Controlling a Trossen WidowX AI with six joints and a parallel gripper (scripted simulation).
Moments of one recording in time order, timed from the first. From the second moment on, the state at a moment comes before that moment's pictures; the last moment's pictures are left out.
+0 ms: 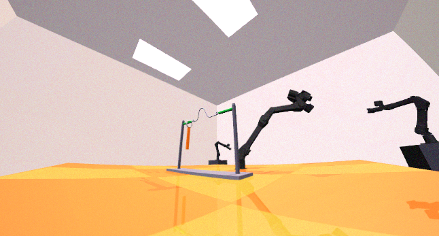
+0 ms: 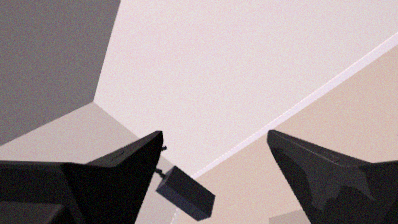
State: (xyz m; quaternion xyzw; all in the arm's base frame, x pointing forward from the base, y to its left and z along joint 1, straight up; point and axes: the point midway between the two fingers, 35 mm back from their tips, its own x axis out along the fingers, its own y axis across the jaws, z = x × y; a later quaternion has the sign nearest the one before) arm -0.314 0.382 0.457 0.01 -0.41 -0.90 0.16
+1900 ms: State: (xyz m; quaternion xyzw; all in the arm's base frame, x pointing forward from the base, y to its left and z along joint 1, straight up) arm 0.208 0.408 0.461 -0.19 -0.05 -0.84 -0.51
